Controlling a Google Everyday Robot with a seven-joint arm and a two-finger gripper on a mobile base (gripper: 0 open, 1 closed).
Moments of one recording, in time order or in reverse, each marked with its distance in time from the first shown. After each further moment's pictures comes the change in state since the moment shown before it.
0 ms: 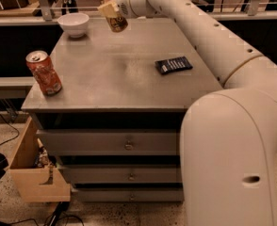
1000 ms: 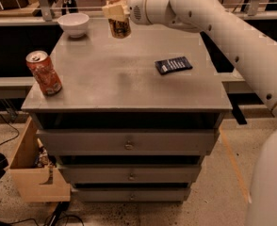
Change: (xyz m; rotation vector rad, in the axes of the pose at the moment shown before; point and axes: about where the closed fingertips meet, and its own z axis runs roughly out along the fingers) arm -0.010 0.043 -0.078 -0.081 -0.105 0.142
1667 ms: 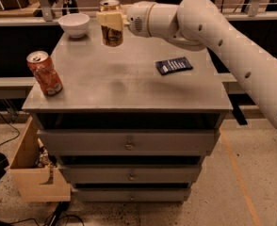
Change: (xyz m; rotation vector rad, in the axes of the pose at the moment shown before) arm 0.005 0.044 -0.017 -0.139 -0.115 0.072
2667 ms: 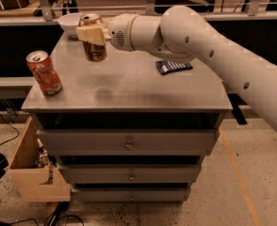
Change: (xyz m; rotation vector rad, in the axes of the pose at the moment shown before) arm 0.018 0.074 0.013 -0.054 0.038 0.026
